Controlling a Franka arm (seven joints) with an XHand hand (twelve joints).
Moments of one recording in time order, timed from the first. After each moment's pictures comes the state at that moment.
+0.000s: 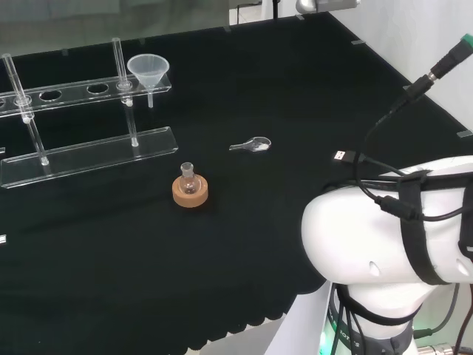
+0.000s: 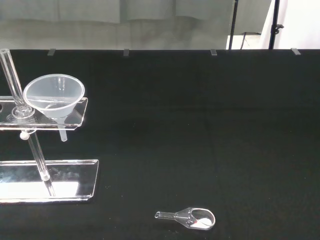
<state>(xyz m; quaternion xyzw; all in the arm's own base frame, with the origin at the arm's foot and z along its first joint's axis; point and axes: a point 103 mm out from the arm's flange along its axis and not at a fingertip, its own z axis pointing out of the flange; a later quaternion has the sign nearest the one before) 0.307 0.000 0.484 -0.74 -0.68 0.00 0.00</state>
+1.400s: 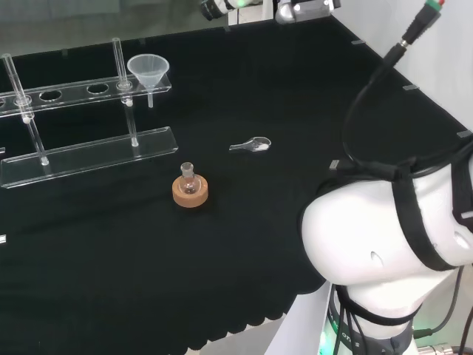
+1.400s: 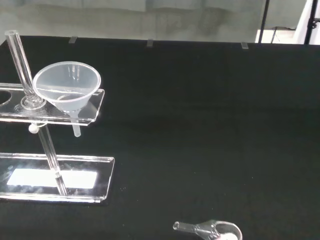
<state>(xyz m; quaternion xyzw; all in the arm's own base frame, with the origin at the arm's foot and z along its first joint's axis) 0.365 0.009 0.445 -0.71 -0.71 0.01 0.01</state>
